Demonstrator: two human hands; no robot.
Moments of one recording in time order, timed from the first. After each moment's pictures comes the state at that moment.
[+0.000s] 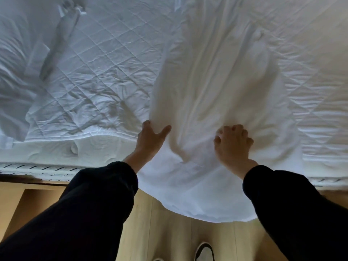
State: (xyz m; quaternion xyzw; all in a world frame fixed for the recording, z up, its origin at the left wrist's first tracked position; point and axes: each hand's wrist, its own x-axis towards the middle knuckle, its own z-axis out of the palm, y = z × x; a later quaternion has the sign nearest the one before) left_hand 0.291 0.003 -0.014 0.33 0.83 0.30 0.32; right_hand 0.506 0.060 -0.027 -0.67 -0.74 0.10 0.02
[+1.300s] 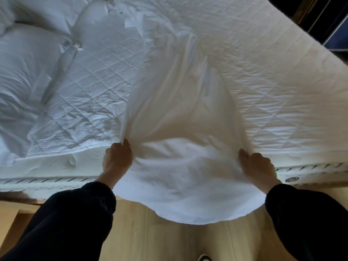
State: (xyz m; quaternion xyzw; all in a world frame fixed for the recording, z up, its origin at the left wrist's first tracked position) left_hand 0.265 -0.050 0.011 0.37 0.91 0.14 0.16; right_hand 0.624 0.019 -0.004 -0.79 -0.56 0.23 0.01
